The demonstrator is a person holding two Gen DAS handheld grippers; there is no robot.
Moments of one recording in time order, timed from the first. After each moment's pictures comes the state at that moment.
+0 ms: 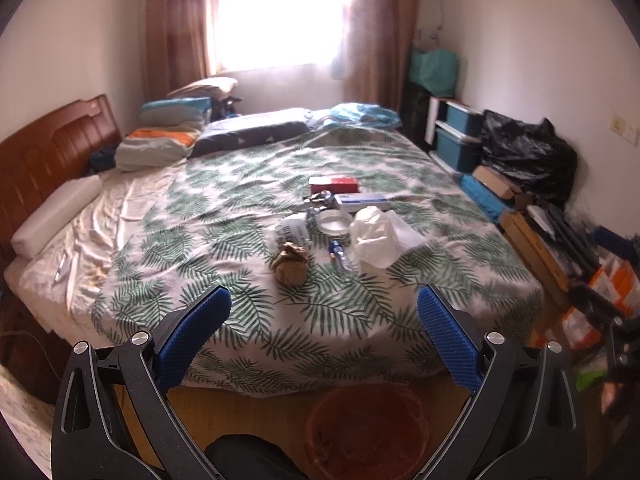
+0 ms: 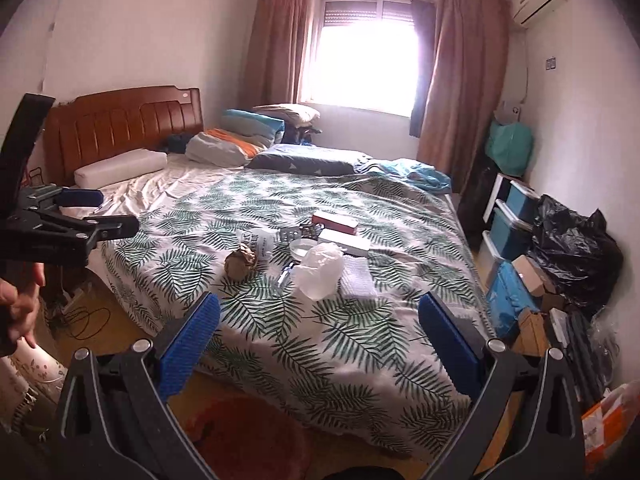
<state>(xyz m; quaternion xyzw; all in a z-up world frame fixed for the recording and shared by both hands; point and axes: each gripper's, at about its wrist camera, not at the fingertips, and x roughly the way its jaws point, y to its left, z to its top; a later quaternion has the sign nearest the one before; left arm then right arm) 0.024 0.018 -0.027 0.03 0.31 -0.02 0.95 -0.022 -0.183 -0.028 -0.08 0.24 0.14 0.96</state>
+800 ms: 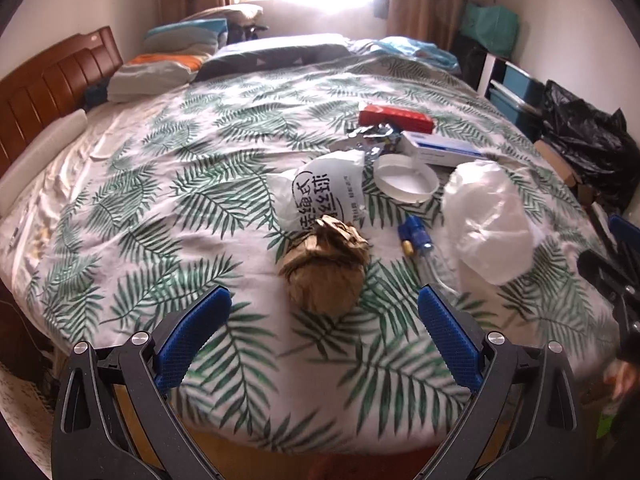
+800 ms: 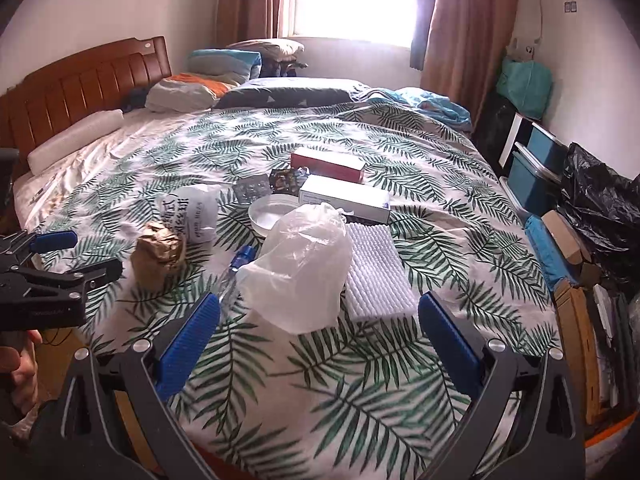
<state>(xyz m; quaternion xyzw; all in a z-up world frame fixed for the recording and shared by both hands) 0.248 0.053 -0.197 0.00 0.42 0.02 0.91 0.217 -0.135 -0.160 -0.06 0.34 0.11 0.93</state>
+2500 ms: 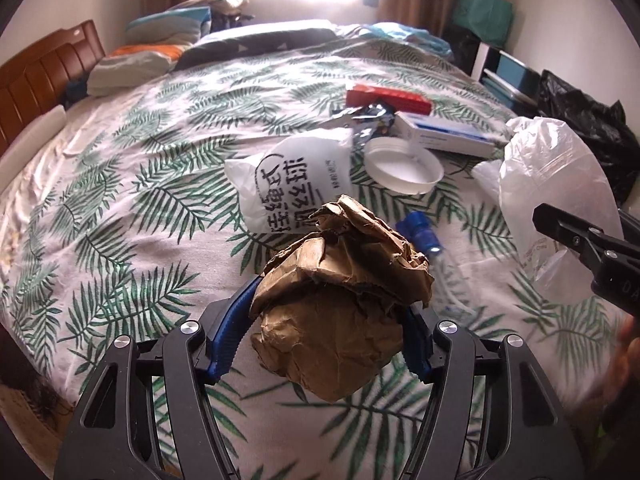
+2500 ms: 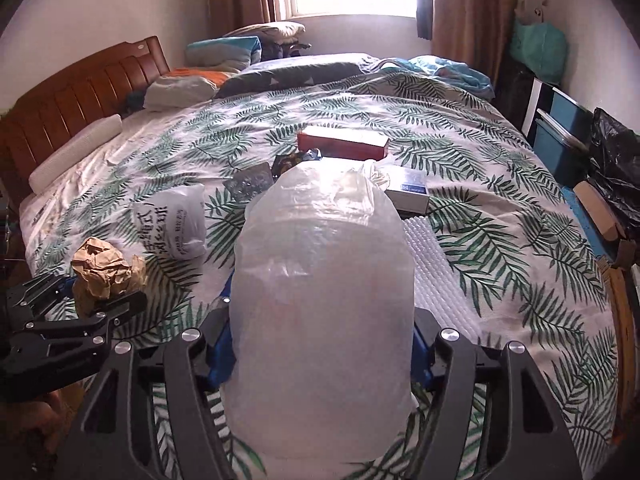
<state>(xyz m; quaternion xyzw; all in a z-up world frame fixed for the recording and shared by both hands) 0.274 0.041 -0.223 0.00 0.42 -0.01 0.91 0.281 -0.125 -0.192 -0.01 0.38 0.14 0.92</state>
